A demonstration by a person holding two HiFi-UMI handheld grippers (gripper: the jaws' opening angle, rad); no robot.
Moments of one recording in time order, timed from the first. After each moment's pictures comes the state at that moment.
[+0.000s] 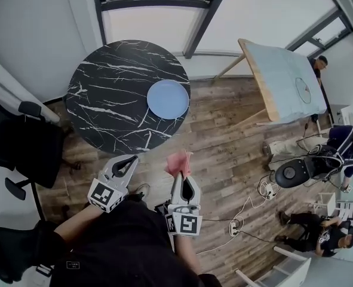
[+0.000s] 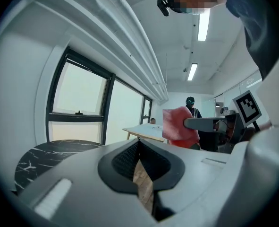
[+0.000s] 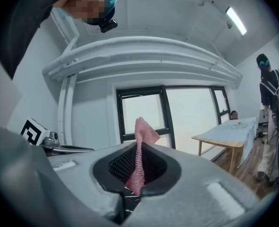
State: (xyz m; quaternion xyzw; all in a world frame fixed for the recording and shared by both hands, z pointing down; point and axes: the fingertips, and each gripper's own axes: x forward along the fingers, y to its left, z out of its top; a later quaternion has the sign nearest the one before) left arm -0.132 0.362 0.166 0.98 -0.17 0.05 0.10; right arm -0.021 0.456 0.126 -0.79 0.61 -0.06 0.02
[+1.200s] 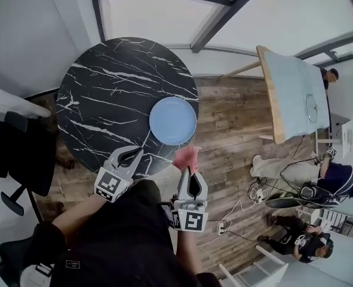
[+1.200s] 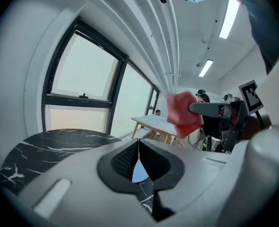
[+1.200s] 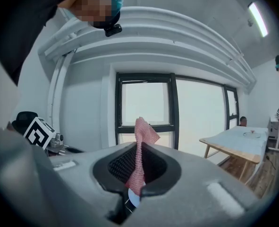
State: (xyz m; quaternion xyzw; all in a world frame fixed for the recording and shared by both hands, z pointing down) left arm -0.058 0.151 0.252 0.97 -0.17 0.11 0.15; right arm 0.054 0.240 0.159 -0.77 0.63 -0.06 -0.05
